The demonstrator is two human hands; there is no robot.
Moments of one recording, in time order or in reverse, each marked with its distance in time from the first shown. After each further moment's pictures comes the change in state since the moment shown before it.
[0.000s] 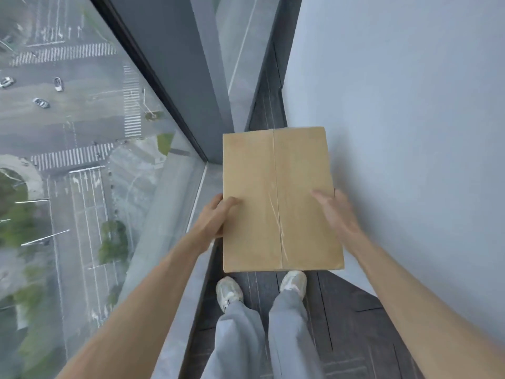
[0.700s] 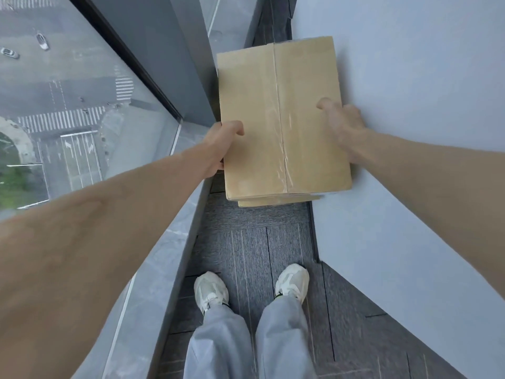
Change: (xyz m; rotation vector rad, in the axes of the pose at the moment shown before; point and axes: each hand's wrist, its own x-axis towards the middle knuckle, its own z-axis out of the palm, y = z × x) left_hand 0.221 0.006 0.054 0.002 0.043 -0.048; right_hand 0.226 -0.005 0.056 -0.116 0.123 0.028
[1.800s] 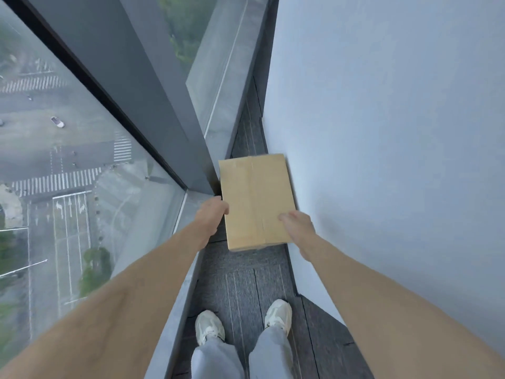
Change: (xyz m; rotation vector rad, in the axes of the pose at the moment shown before) left_hand -0.171 0.048 -0.008 0.131 0.030 0.051; right_hand -0.169 0.006 -0.063 0.076 -0.205 0.083
